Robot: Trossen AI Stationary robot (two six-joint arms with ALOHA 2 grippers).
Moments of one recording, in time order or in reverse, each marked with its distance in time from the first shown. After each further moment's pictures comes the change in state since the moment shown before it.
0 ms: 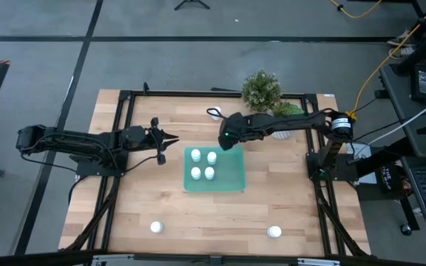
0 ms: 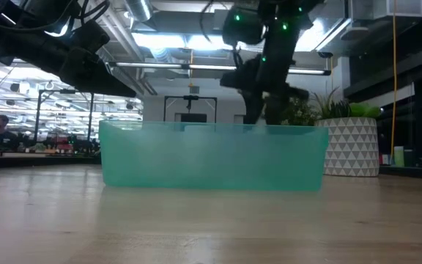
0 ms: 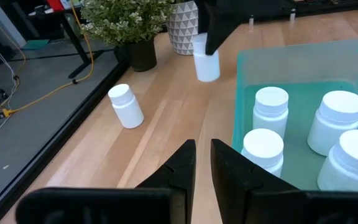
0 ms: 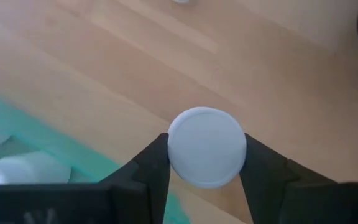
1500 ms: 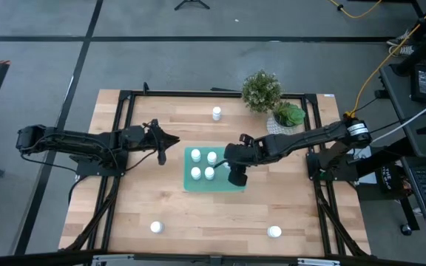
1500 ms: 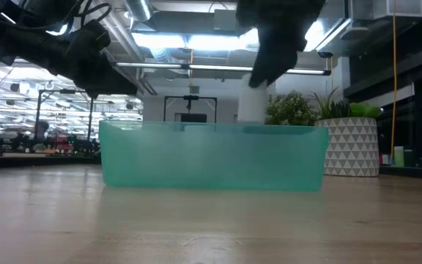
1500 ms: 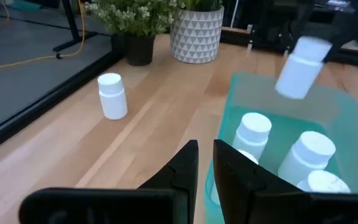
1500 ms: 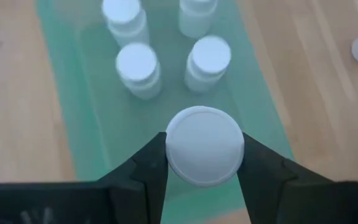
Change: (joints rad) left arm -0.002 0.000 0.000 0.029 0.030 -0.262; right arm 0.282 -0.152 -0.049 0.103 -0.111 -0.513
